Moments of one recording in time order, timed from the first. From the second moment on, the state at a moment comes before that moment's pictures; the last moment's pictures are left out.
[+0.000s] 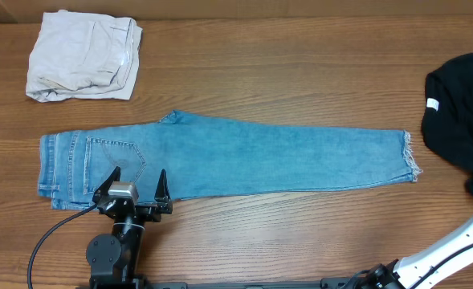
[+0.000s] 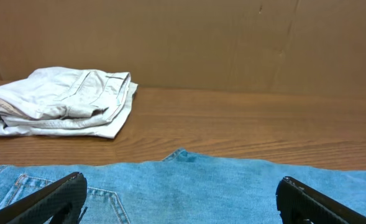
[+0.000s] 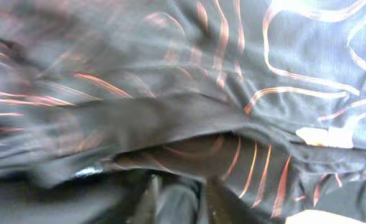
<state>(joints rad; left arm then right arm) 0.03 0.01 0.01 -0.06 0.13 -0.10 -0.88 2.30 2.05 -1.32 0.23 0.61</state>
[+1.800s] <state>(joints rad) 0.03 0.01 0.01 -0.06 0.13 -0.10 -0.45 2.09 1.46 -1.02 -0.11 -0.11</state>
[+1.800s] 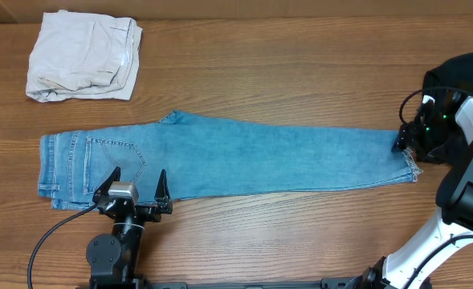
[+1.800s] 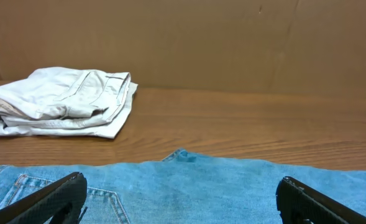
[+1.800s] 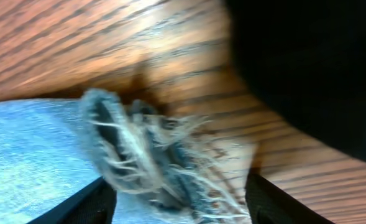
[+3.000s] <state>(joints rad) 0.03 0.01 0.01 -0.06 0.13 -0.10 -0.22 2.13 1.82 -1.34 0.11 0.17</state>
